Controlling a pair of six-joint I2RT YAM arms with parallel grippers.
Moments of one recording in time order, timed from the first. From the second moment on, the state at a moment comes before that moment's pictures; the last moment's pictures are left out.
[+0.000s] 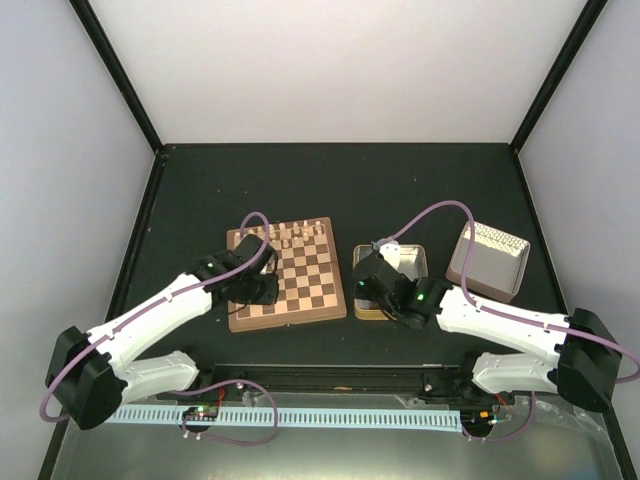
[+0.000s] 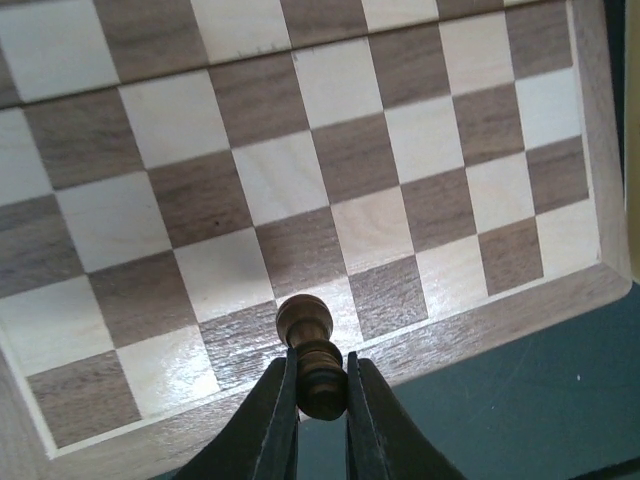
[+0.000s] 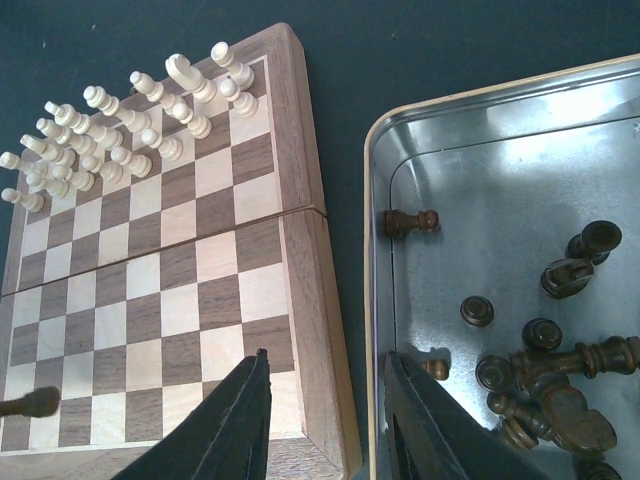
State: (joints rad) left arm -0.66 1.10 0.78 -0.81 0.00 -0.64; right arm 1.03 1.19 0.76 -0.41 0.42 1.01
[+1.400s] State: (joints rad) left arm -0.66 1.25 0.72 -0.64 0.23 -0.60; right arm 1.03 1.20 0.76 -0.41 0.42 1.01
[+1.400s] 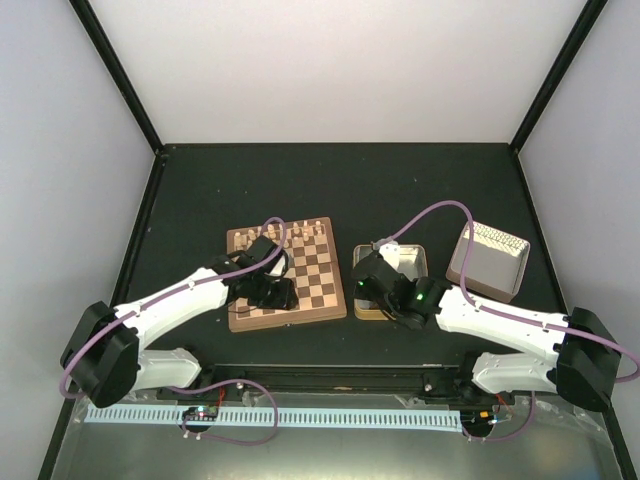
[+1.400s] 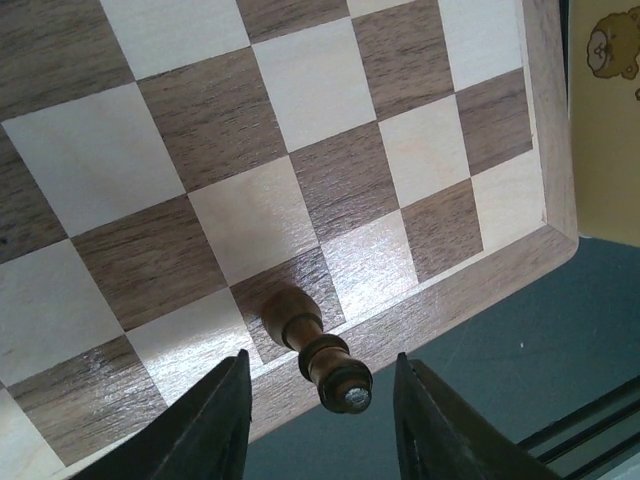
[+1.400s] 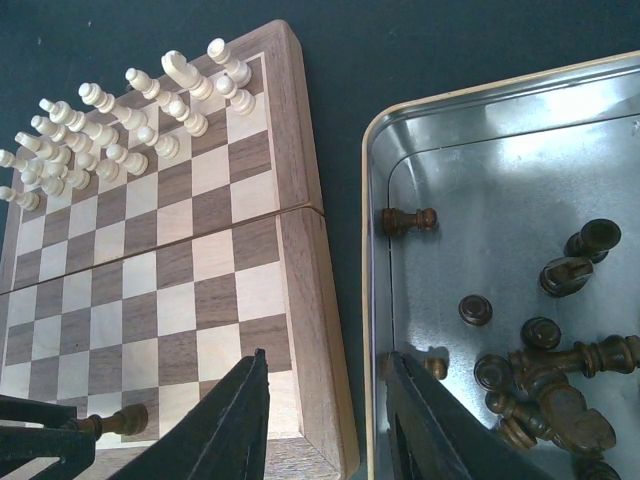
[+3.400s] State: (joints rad) left arm -0.66 0.56 0.58 -0.48 -0.06 -0.63; right arm 0.75 1.60 0.90 -0.60 0.37 0.77
